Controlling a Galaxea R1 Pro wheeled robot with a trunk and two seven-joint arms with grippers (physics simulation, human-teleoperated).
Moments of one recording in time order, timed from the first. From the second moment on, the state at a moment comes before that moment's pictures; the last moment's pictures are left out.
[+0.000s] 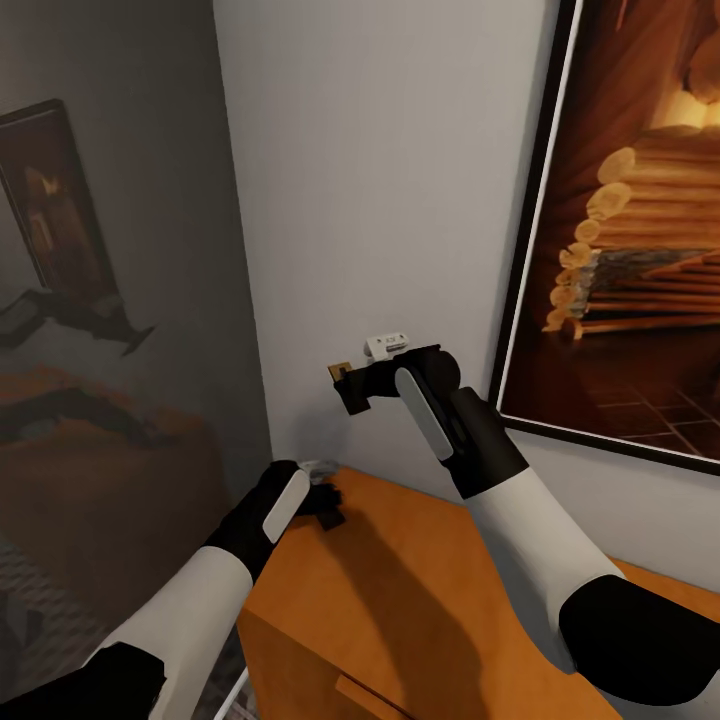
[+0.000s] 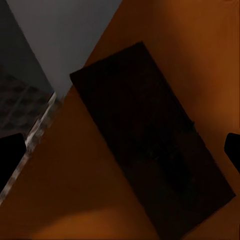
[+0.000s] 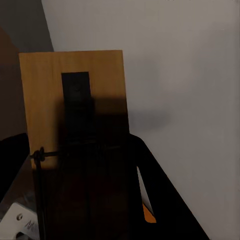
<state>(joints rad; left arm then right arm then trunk) -0.85 -0.17 -0.22 -0.72 0.54 0.82 0.43 -1.08 0.17 0.39 -1.17 -0.31 1.04 -0.07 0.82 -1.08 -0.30</state>
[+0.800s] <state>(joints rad) -0.85 -0.17 -0.22 -0.73 0.54 0.82 0.50 -1.08 0.17 0.39 -1.17 -0.31 1.04 -0.07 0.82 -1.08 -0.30</state>
